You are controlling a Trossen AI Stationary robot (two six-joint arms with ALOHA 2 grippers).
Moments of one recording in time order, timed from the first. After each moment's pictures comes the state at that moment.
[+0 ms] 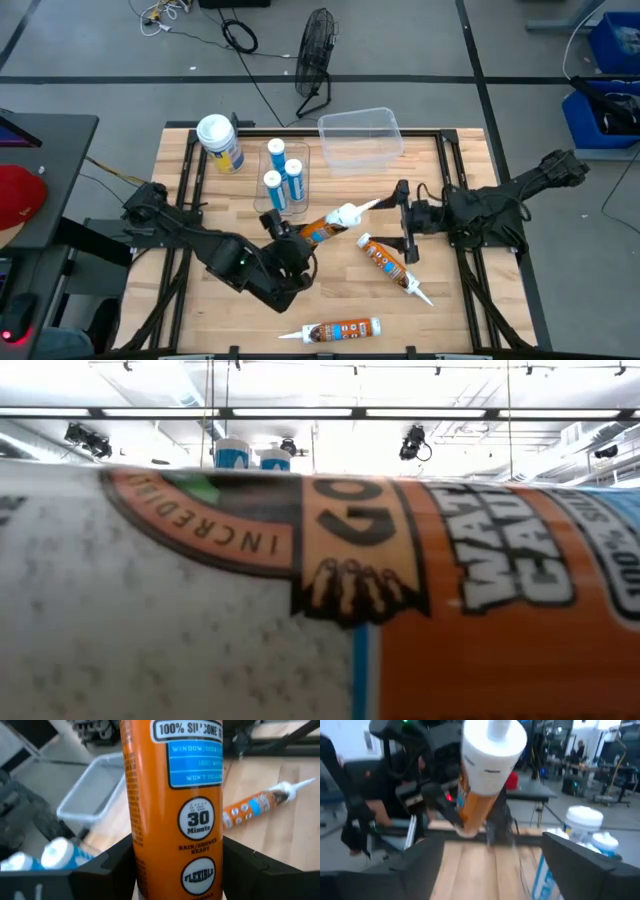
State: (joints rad) left arm -0.56 1.78 1.85 -1.05 -0.99 -0.57; right arm 0.40 0.98 0.76 0.22 0.34 -0.05
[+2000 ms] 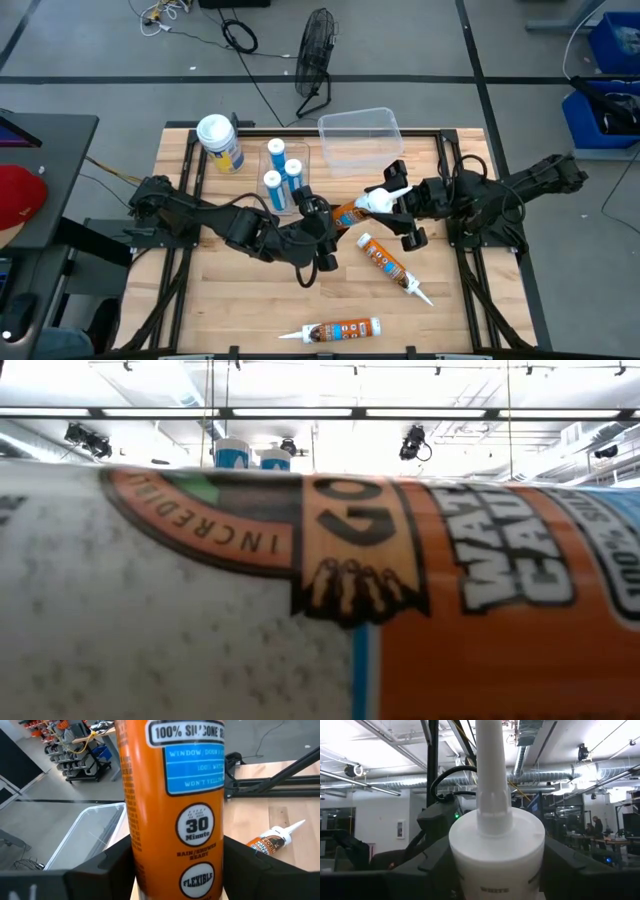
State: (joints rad) left arm -0.38 1.78 1.85 -0.60 -0.84 -0.08; right arm 0.27 1.11 0.82 0.76 0.08 -0.04
